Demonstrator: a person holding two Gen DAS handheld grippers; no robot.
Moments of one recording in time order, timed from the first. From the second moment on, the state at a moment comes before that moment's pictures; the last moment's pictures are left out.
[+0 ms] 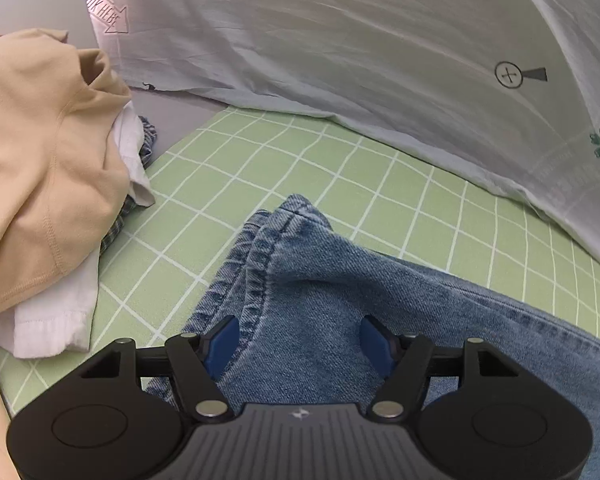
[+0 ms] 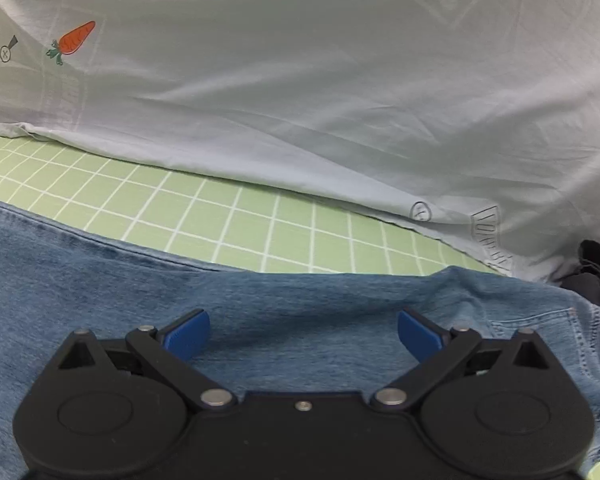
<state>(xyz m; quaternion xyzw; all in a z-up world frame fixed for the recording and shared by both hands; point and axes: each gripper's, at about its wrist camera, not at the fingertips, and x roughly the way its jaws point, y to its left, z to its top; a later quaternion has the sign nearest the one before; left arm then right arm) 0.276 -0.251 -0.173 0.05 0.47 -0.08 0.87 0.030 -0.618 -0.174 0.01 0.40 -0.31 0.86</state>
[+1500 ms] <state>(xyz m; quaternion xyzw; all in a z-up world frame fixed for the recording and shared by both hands) 0.259 -0.230 -0.163 0.00 0.47 -0.03 0.88 -0.118 -0.653 -0.161 0.19 0.36 -0.52 0.75</state>
